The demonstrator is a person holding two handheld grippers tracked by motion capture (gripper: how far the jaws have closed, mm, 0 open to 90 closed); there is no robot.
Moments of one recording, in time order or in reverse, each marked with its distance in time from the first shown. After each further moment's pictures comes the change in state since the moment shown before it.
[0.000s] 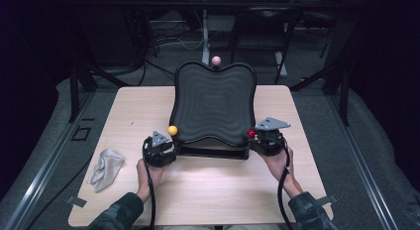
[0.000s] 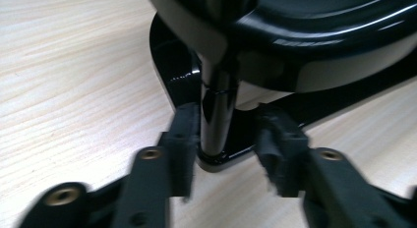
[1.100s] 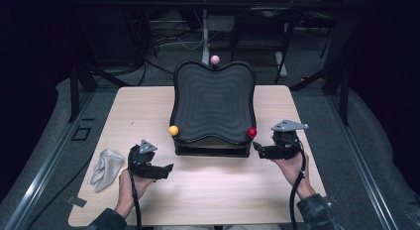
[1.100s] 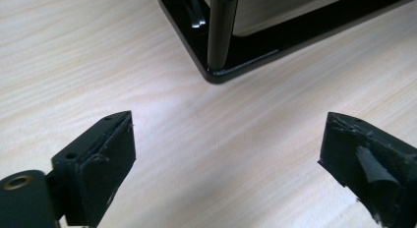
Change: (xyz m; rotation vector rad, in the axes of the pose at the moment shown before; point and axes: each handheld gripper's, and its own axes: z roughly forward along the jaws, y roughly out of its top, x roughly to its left) left arm 0.005 -0.015 -0.051 0.170 -0.010 -0.017; right arm -0.023 -0.017 -0.033 0.093 -0.026 0.093
